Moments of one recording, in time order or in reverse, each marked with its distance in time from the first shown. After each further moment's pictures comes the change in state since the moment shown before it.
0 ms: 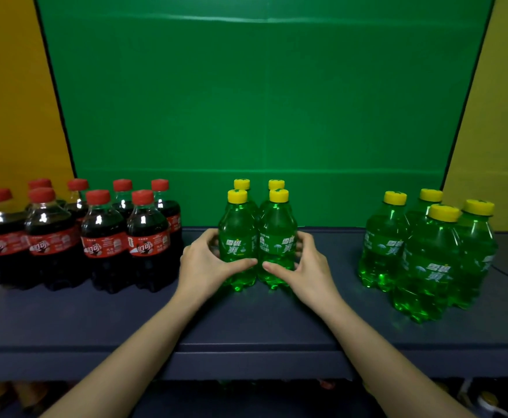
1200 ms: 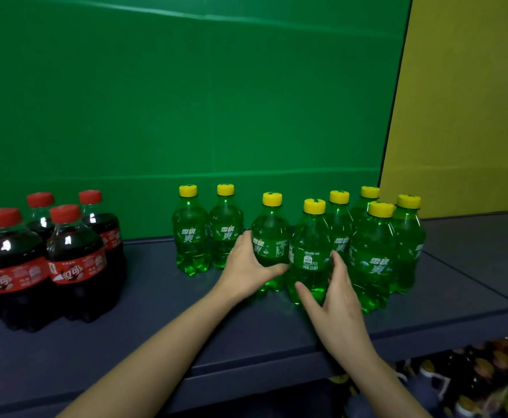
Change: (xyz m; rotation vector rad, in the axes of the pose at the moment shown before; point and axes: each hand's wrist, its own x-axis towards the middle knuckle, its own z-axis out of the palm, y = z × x) left_hand 0.008 0.056 0.106 -0.178 -0.408 0.135; right_hand -0.067 0.014 -0.068 -0.333 0.270 0.066
